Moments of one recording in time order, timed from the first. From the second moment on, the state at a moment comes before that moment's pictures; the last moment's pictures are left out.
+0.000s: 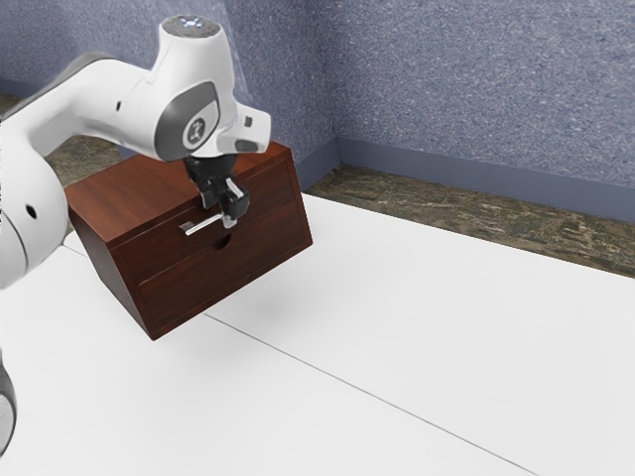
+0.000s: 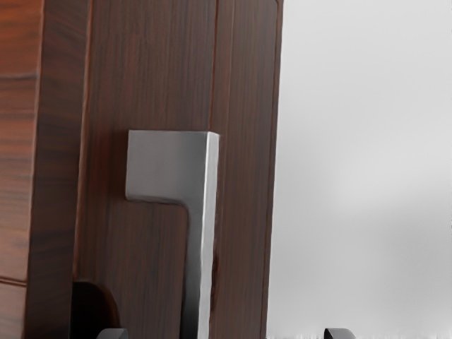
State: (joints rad) arm 0.01 0.35 0.26 -1.30 0.23 1.80 0.38
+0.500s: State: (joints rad) arm 0.01 0.35 0.26 -1.33 0.23 1.84 0.40
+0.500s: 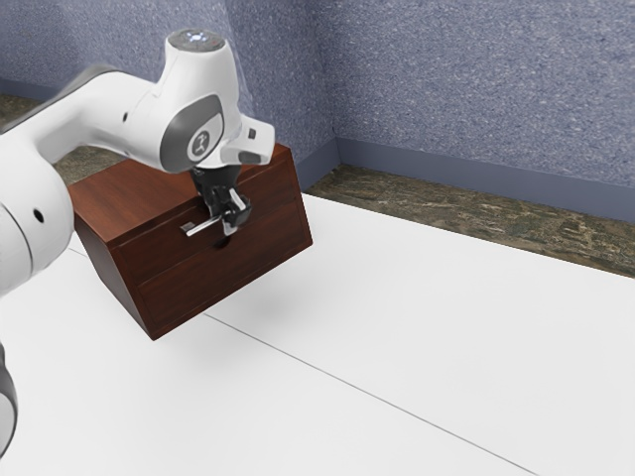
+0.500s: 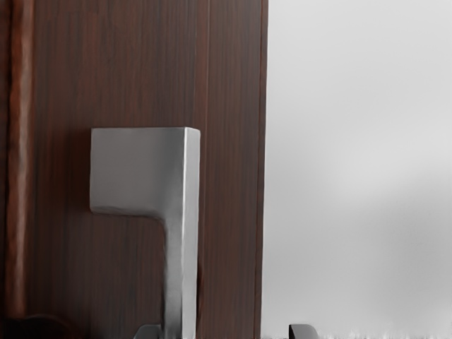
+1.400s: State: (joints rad) arm -0.09 0.19 0.25 -1.53 0.23 1.84 0.40
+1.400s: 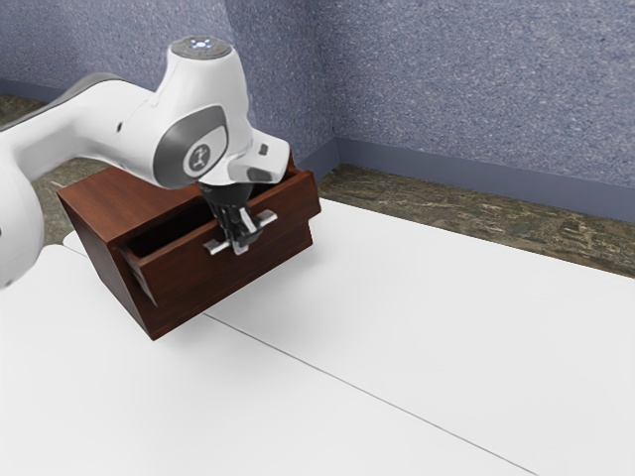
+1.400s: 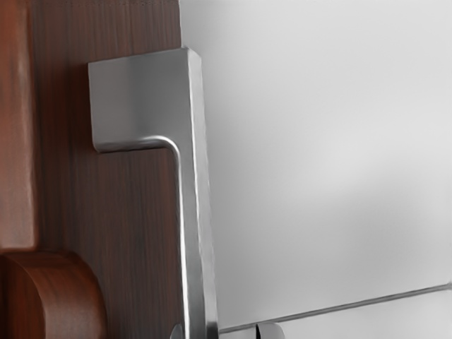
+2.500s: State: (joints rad) arm -0.25 0.09 0.25 -1.65 0.23 1.83 0.33
